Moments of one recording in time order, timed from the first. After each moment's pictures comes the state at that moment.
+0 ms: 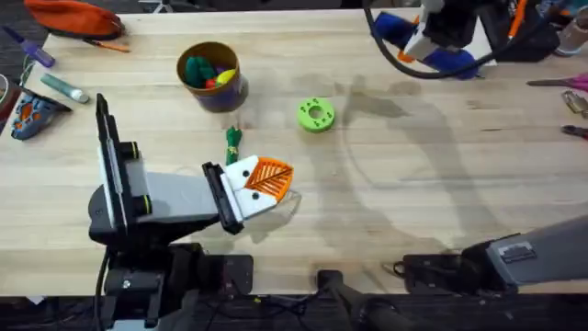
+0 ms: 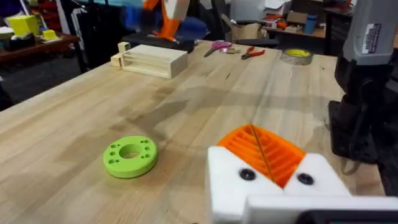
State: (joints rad) left arm 0.04 0.01 0.01 -0.13 1.18 0.10; right arm 0.22 1.69 1.69 -1.18 -0.04 -1.08
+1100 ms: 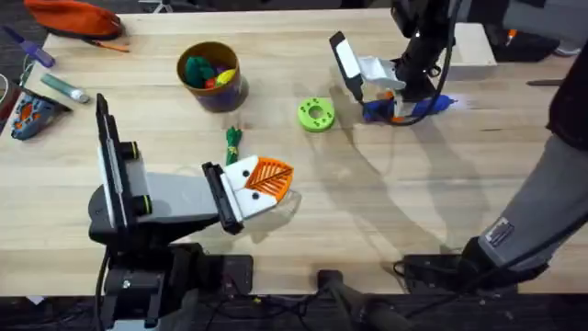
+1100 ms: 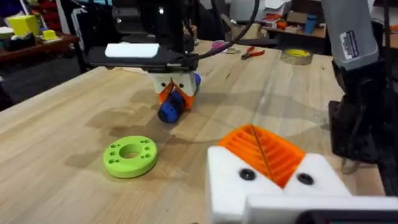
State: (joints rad) left arm 0.04 0.01 0.01 -0.13 1.18 0.10; right arm 0.18 2.05 1.54 -1.11 0.02 -1.58
